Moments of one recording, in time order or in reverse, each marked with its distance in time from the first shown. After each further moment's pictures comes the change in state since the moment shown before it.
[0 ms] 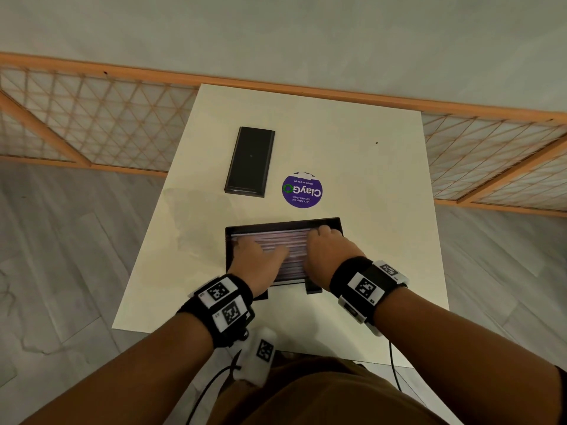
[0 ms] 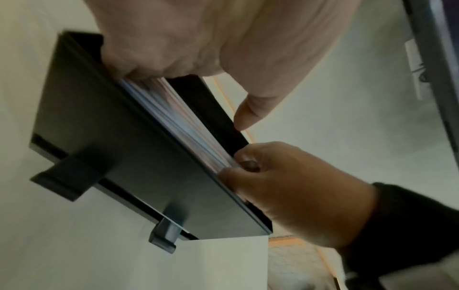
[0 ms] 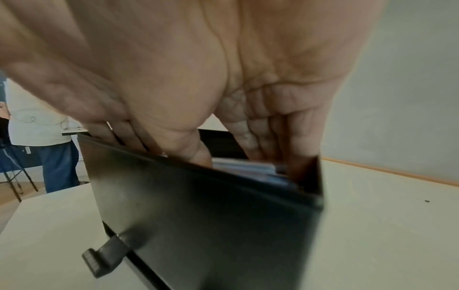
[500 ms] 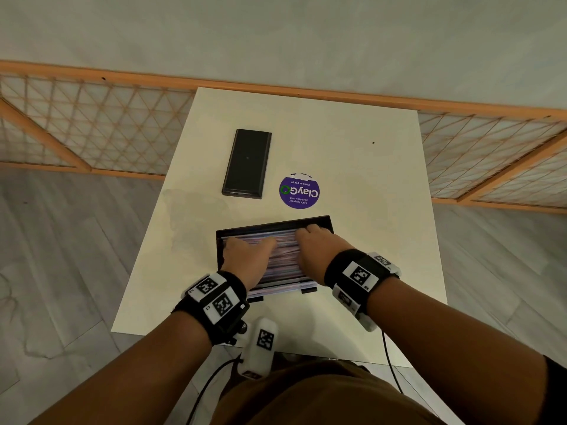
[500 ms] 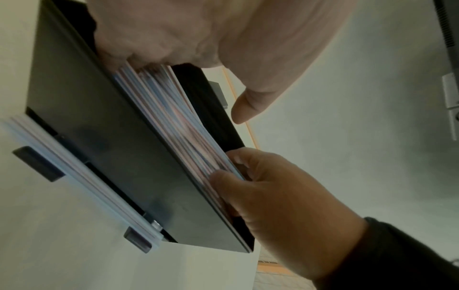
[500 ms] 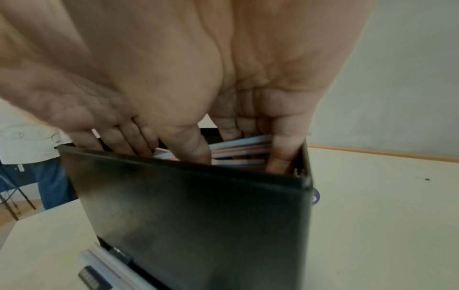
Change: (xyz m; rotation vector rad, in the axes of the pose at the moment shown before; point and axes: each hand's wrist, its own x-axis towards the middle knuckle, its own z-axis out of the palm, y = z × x) left_hand 0.007 0.002 0.003 -0.198 0.094 -0.104; right_hand 0.009 0.006 -0.004 0.109 -0.035 -0.087
